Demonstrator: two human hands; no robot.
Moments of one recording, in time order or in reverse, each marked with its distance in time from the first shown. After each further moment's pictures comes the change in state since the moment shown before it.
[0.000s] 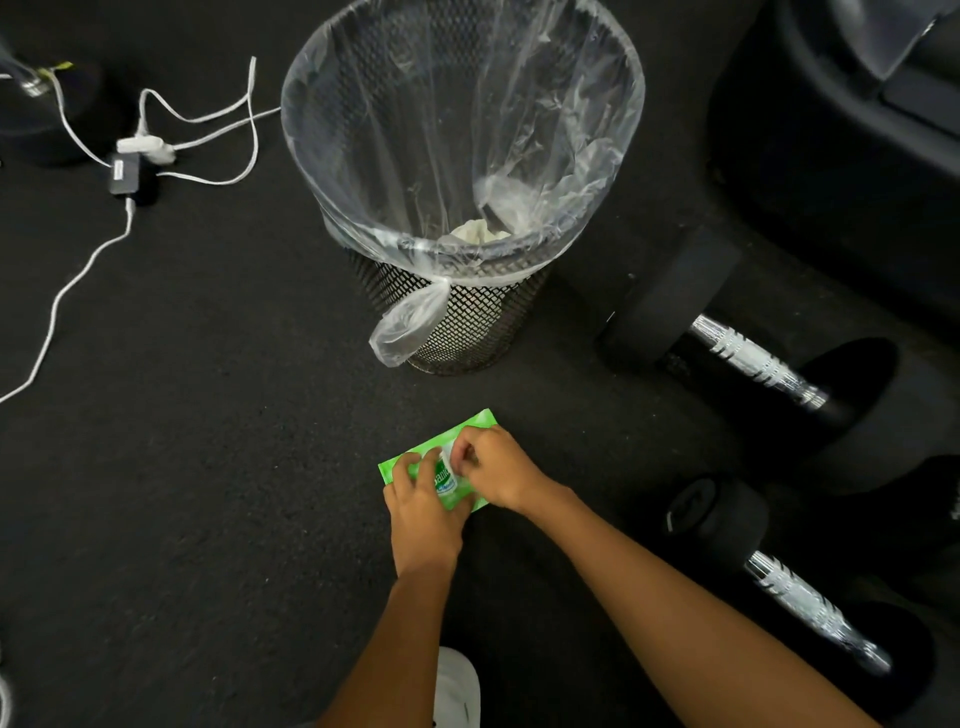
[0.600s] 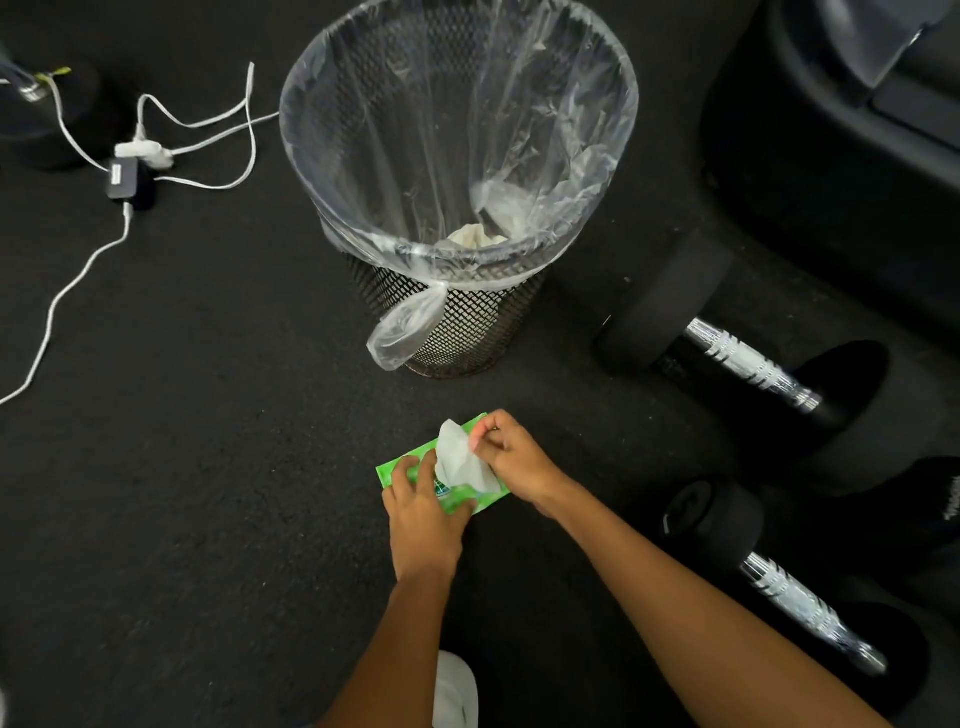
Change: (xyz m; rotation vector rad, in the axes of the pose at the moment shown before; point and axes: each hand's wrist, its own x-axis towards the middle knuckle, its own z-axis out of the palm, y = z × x) left_hand -0.001 0.001 0.003 0.026 -0.001 -0.005; right_hand -0.007 0.011 -0.013 0.478 0.036 0.162
